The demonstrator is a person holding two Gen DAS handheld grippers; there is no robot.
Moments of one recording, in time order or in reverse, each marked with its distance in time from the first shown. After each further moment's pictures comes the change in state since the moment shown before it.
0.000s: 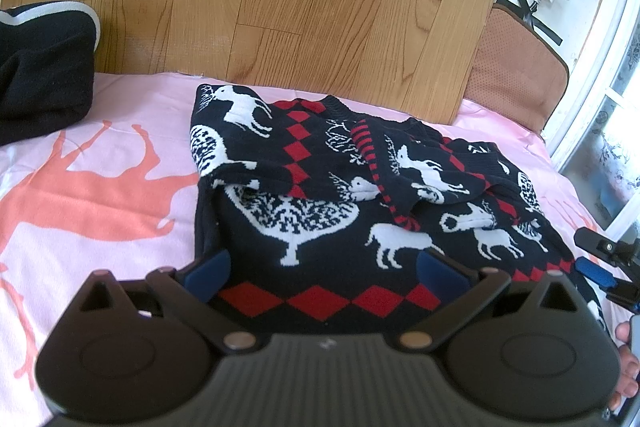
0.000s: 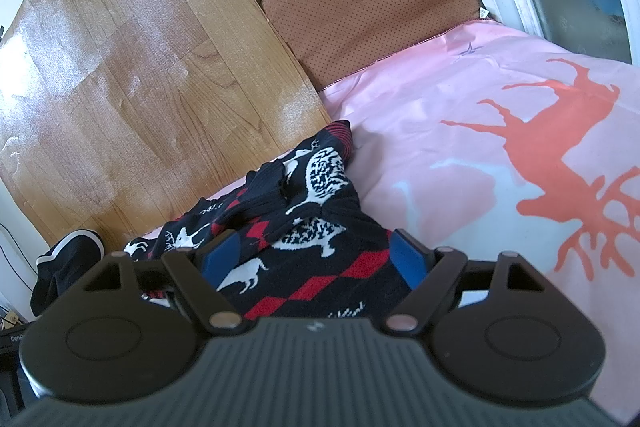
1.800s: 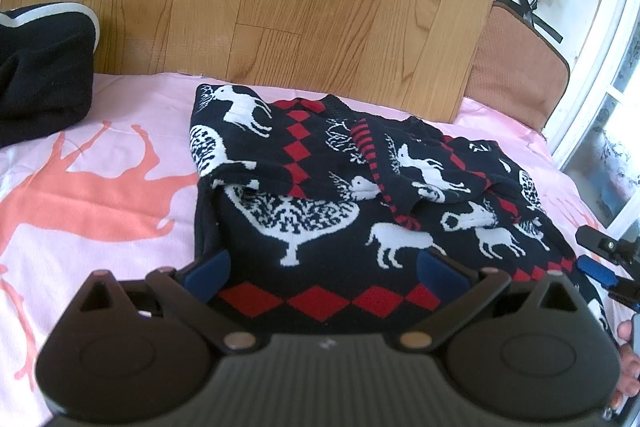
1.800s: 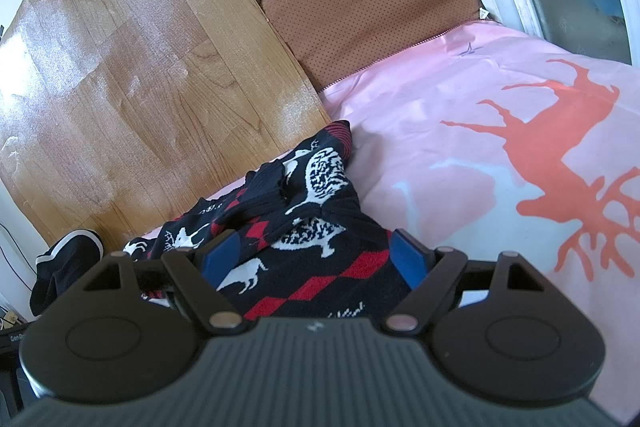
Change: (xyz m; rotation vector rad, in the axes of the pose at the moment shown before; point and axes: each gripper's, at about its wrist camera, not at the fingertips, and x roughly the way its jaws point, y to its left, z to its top) left arm 0.002 -0.001 0.000 0.004 0.003 0.002; right arm 0.000 0.000 0.000 0.000 0.000 0.000
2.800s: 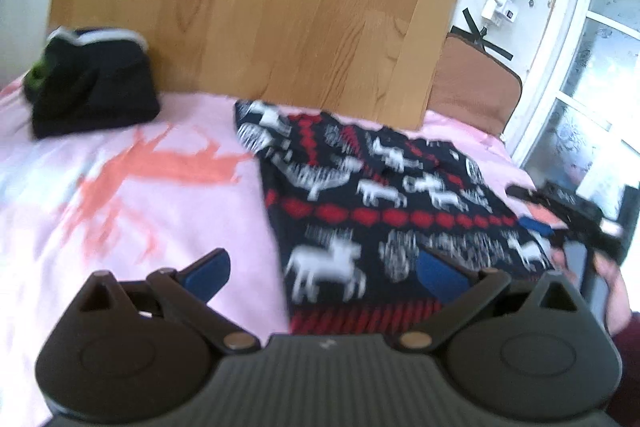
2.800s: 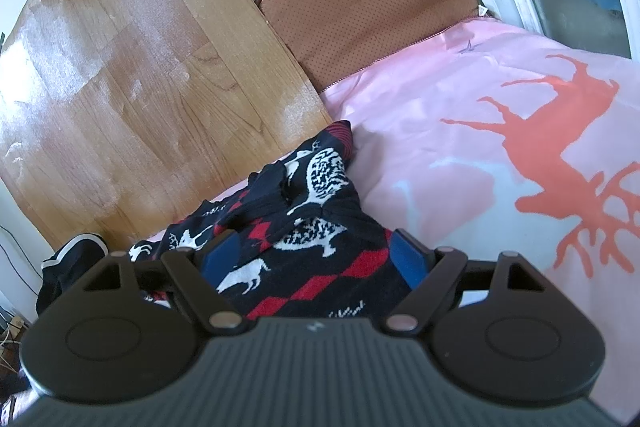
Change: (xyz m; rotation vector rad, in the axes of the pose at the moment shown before) left arm -0.134 0.027 -0.064 0.023 -0.079 -0.061; right arm -0.001 -0.004 0.001 0.021 0.002 0.014
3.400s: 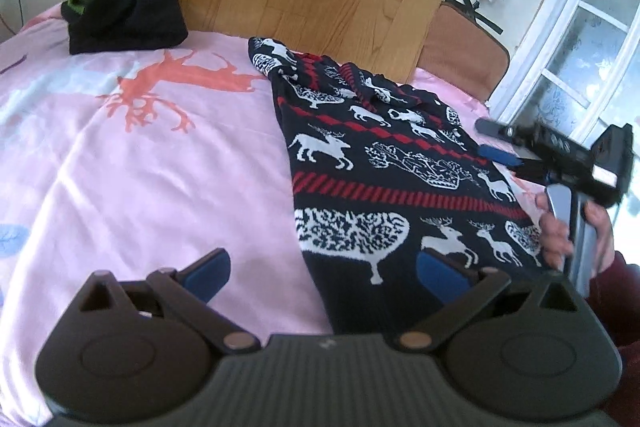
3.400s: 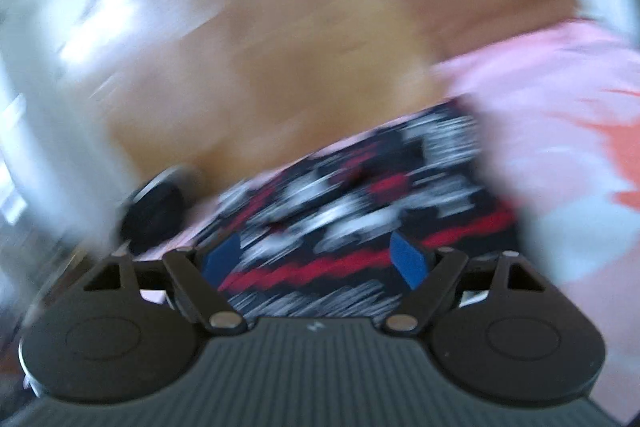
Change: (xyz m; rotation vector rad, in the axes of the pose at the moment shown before) left arm -0.054 0.007 -0.054 -0.075 0.107 -0.050; right arm -0.028 0.054 -0.015 -0.197 0.169 0.313
